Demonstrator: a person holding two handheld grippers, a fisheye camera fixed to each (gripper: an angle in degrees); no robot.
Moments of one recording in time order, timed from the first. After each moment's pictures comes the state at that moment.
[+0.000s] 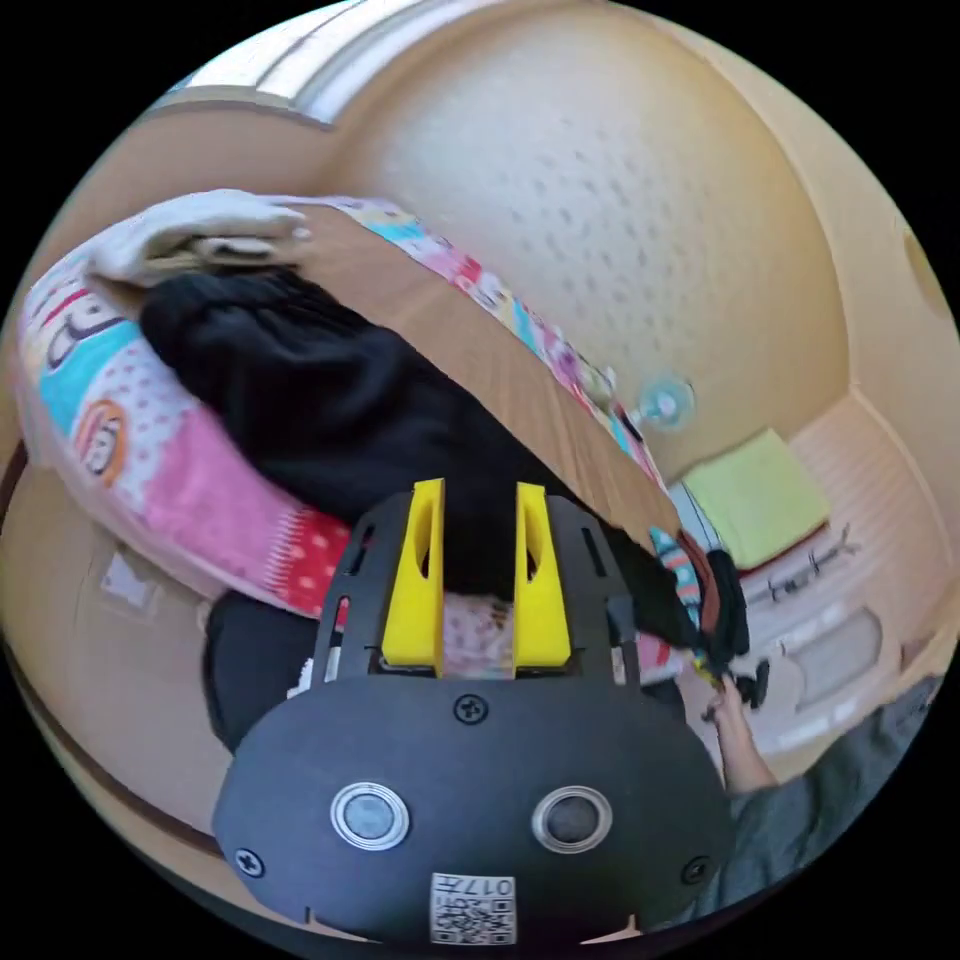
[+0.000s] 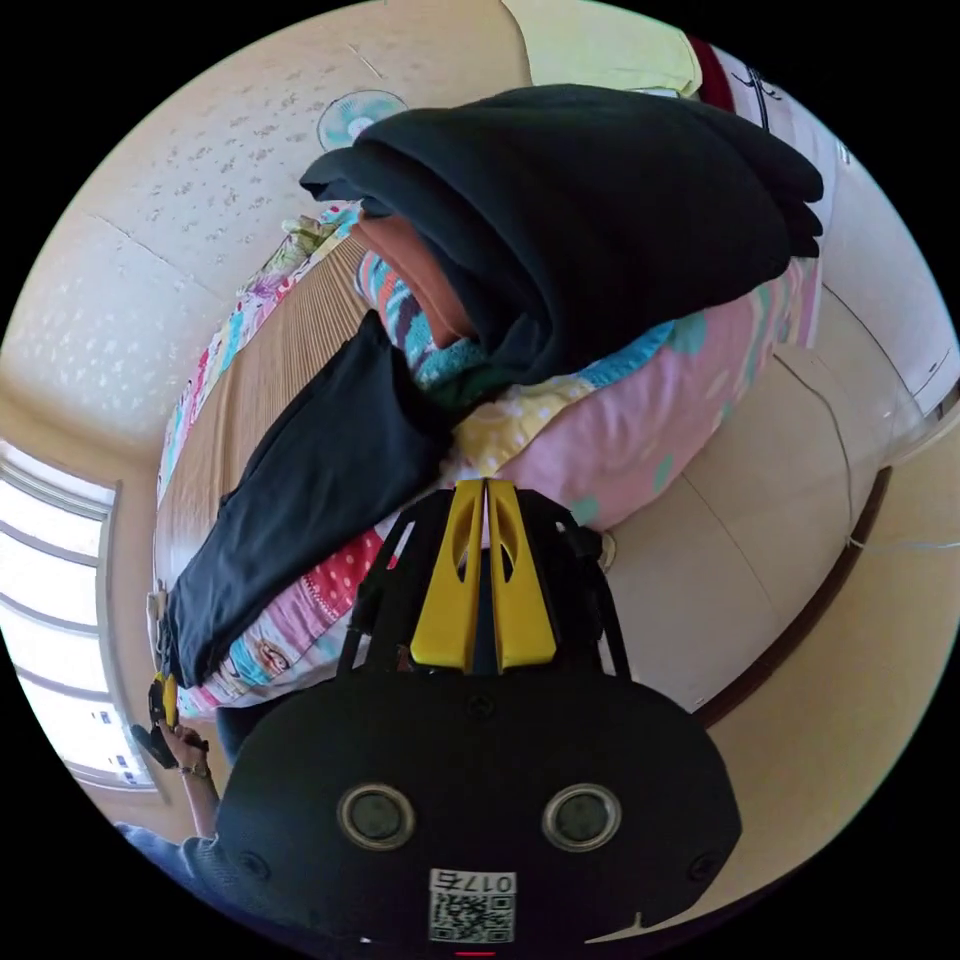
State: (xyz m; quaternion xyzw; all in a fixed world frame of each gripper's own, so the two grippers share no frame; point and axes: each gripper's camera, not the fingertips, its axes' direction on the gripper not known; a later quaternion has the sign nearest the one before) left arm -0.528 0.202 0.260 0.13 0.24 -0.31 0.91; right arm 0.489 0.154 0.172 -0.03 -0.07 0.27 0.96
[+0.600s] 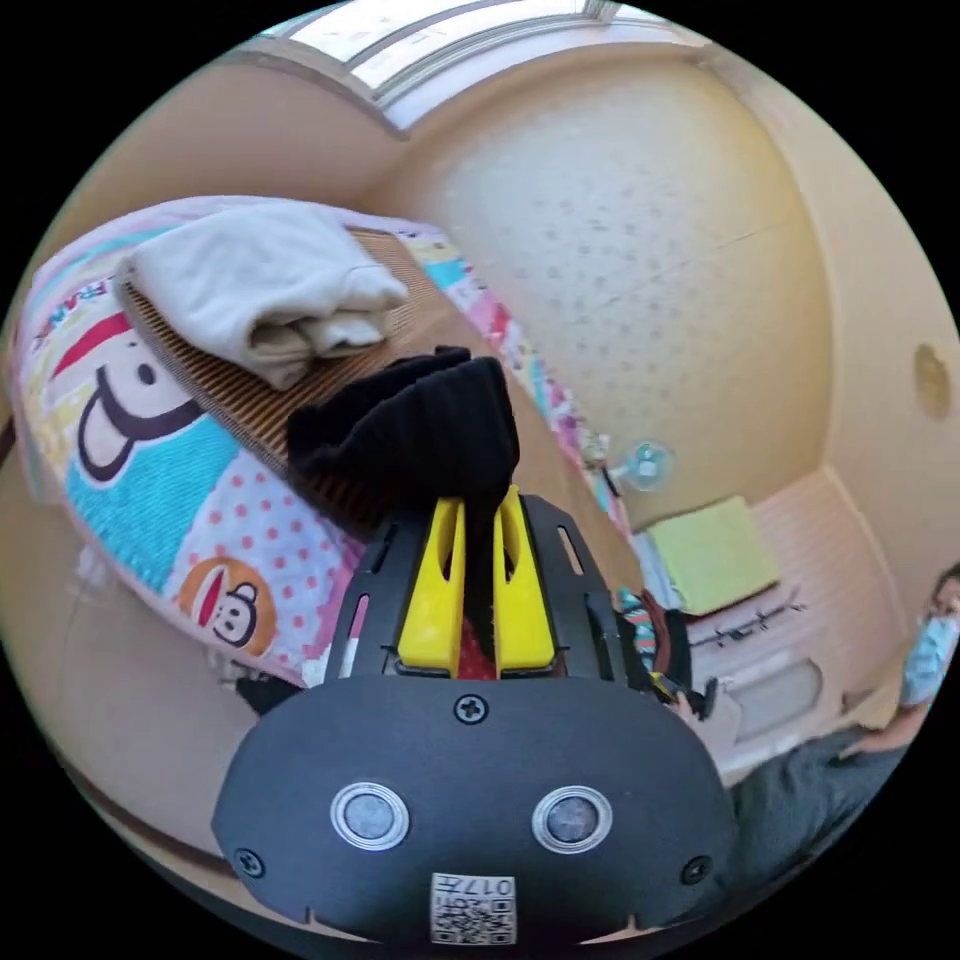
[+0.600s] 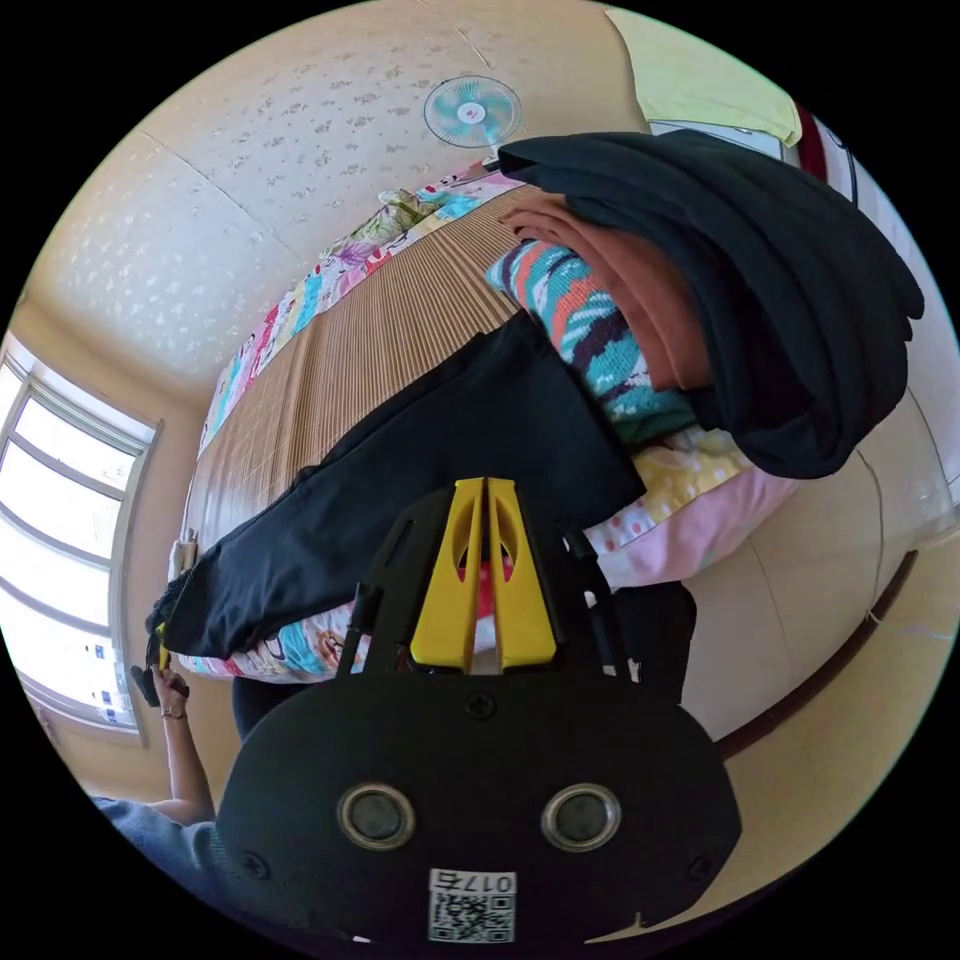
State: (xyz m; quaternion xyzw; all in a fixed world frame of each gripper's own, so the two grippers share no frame) left arm -0.704 0.181 0.247 0.15 0.38 -0.23 0.88; right arm 0.380 0.097 0.182 -0.03 -0.11 0.19 0.97
